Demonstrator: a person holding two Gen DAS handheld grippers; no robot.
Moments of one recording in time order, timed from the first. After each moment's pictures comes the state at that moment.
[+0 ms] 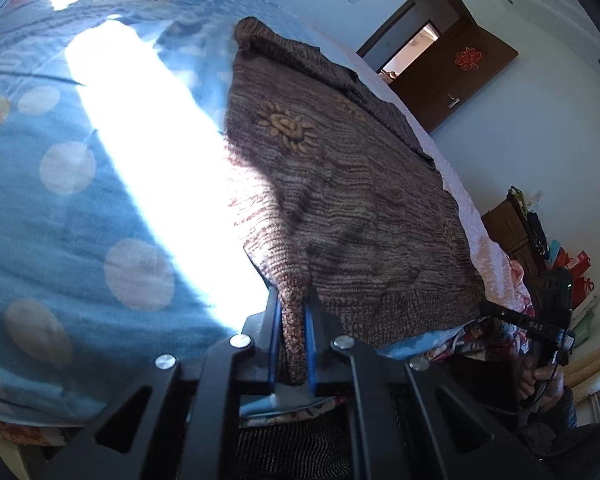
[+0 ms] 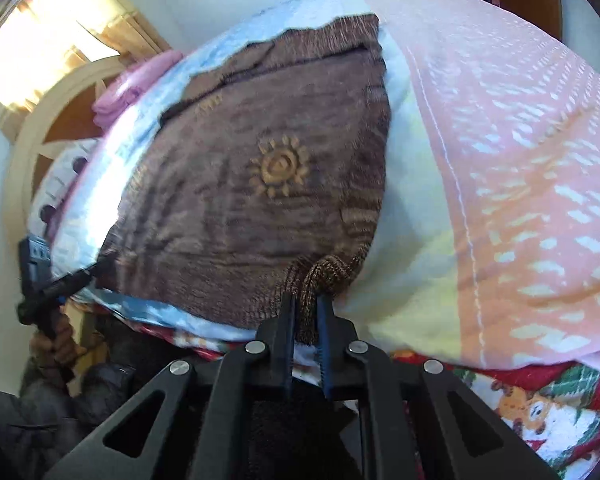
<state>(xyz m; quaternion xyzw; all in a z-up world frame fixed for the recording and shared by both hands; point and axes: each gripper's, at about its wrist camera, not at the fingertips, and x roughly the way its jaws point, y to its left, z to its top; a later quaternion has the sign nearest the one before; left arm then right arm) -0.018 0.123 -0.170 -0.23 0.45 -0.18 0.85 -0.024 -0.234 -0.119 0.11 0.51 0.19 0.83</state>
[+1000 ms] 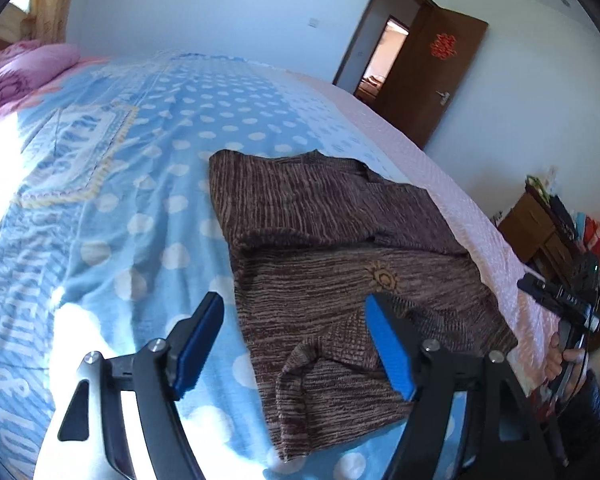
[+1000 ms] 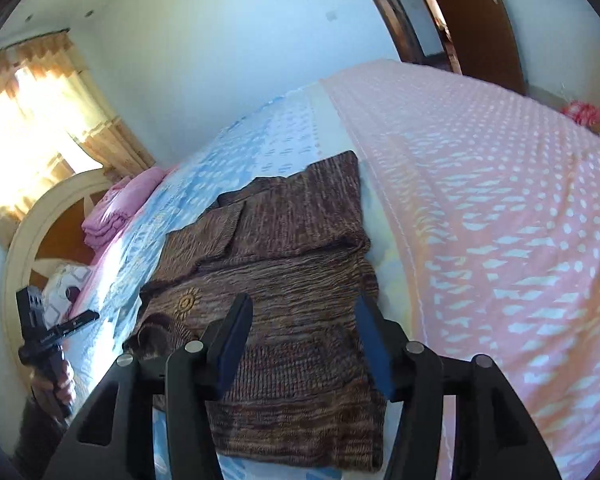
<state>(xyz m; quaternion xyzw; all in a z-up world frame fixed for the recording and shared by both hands) 0.149 0.145 -0.077 -0.08 0.39 -0.19 0.90 0.109 -0.248 -0.070 0.18 0.36 0.13 0.91</state>
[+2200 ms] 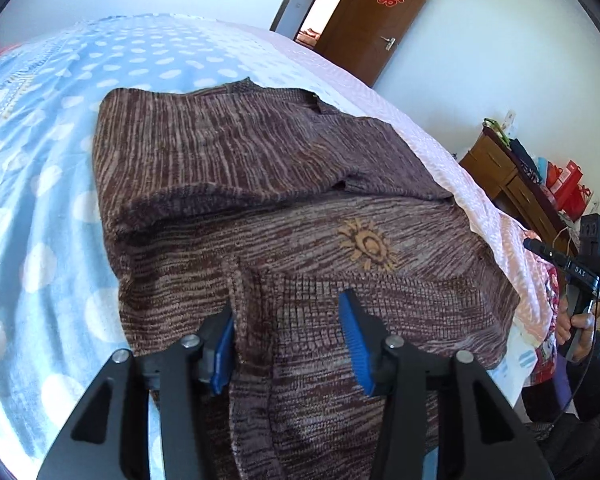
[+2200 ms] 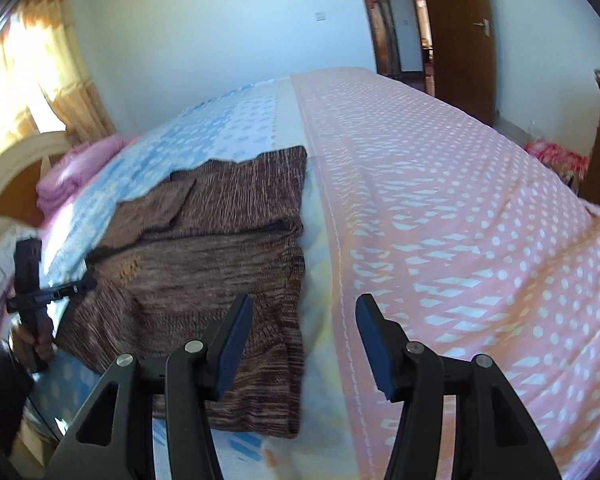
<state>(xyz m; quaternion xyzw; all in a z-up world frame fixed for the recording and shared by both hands) 0.215 0.100 -0.142 -0.07 0.44 -0.30 0.84 0.091 -0.257 -0.075 0.07 0.38 0.05 0.92</state>
